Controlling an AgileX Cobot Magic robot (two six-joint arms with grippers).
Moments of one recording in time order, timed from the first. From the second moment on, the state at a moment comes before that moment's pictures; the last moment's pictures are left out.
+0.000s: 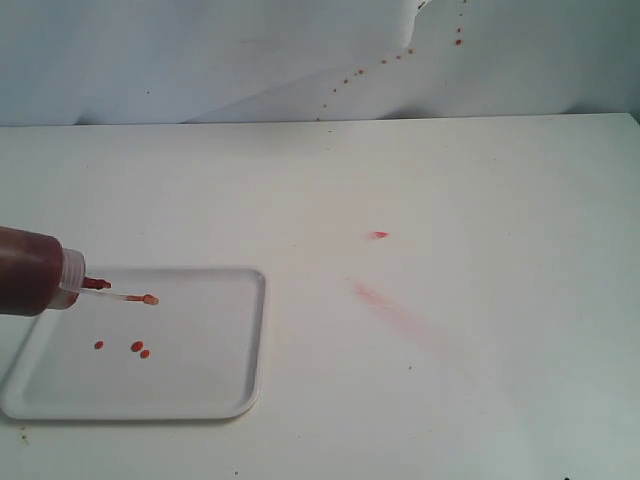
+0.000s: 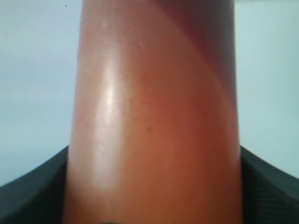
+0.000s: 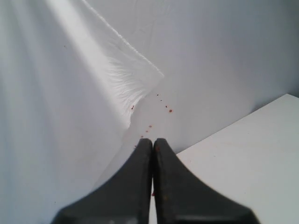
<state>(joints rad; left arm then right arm) -0.57 0.90 -0.52 1.07 0.85 0.68 0.02 0.01 0.00 0.57 -0.05 -0.02</state>
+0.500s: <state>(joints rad) -0.57 0.90 -0.52 1.08 0.81 0.79 0.15 0.01 -0.13 0.60 0.16 -0.16</state>
